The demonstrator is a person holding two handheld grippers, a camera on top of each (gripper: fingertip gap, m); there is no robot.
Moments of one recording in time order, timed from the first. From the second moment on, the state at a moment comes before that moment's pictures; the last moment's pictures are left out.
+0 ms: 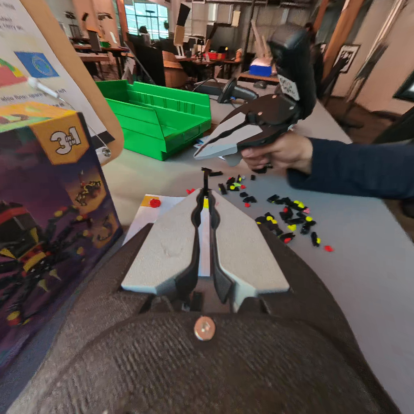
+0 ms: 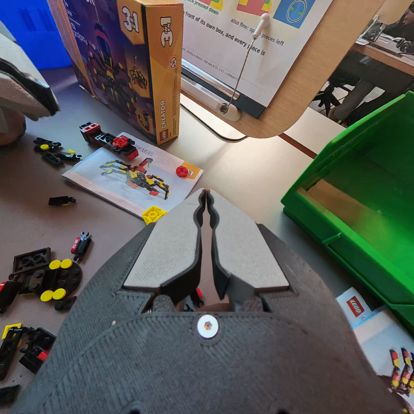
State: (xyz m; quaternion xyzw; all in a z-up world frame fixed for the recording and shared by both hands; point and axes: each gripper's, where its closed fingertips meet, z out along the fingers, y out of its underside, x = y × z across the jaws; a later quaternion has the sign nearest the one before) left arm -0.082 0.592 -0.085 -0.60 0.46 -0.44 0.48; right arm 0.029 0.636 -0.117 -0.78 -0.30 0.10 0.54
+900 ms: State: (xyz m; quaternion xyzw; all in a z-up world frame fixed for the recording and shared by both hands) left arm -0.084 0.611 -0.078 -0.62 0.41 -0.45 0.50; right arm -0.020 0.692 -0.158 -0.78 -0.42 -0.01 0.46
